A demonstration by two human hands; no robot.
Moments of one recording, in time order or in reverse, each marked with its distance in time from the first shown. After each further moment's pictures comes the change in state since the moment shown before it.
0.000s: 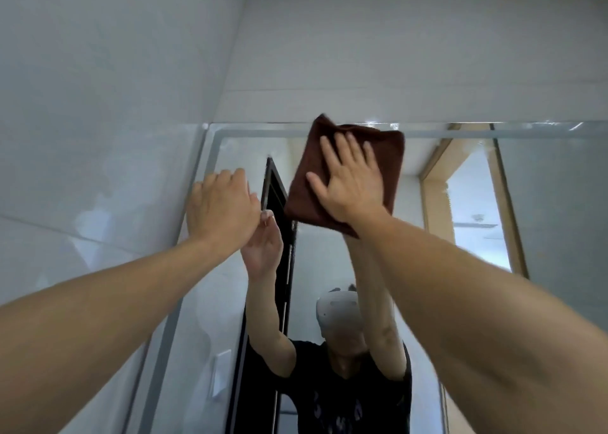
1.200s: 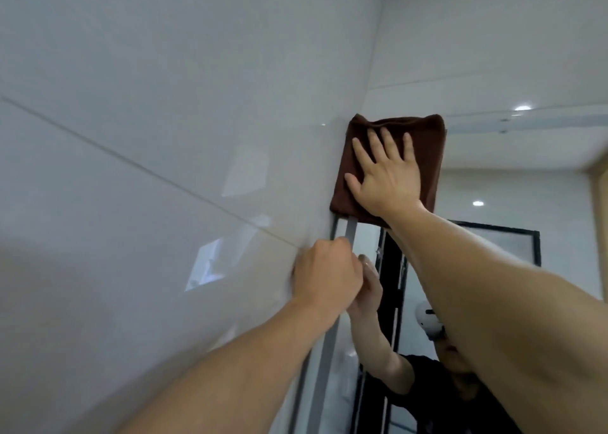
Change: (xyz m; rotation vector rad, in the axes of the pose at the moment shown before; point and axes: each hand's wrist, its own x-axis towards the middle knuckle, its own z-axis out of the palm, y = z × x) left_hand -0.064 -0.094 -0.008 -0.052 -0.192 -0.122; right_hand 0.059 -0.195 0.031 0.057 -0.010 -0.152
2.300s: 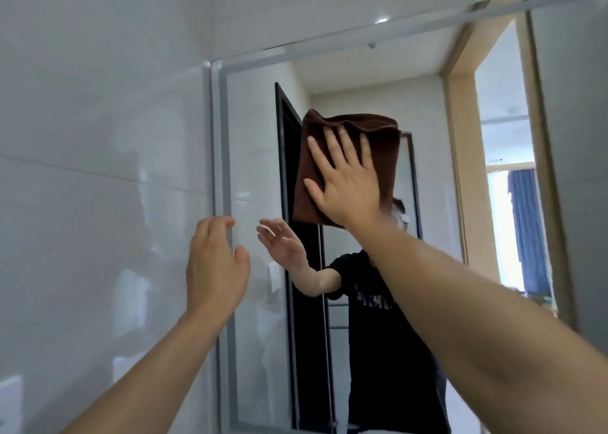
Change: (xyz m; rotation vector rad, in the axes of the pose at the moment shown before) left_hand -0.126 0.039 -0.030 -0.183 -0.089 -0.111; right_hand -0.216 0.102 -0.030 0.045 -0.043 0.153
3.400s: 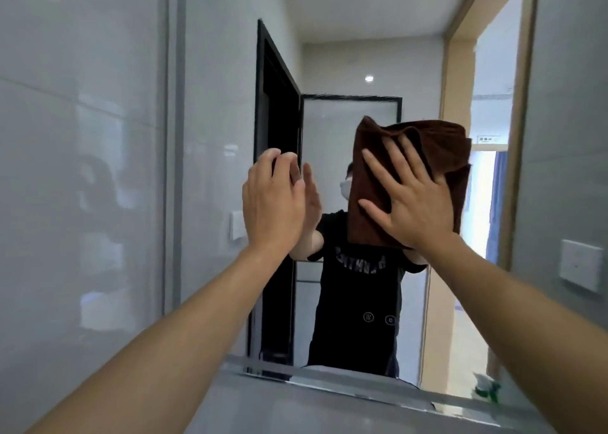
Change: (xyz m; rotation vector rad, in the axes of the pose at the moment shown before) left_hand -0.046 0.122 0.091 -0.065 0.036 0.147; right_hand -0.147 0.153 -0.024 -0.095 -0.028 -0.106
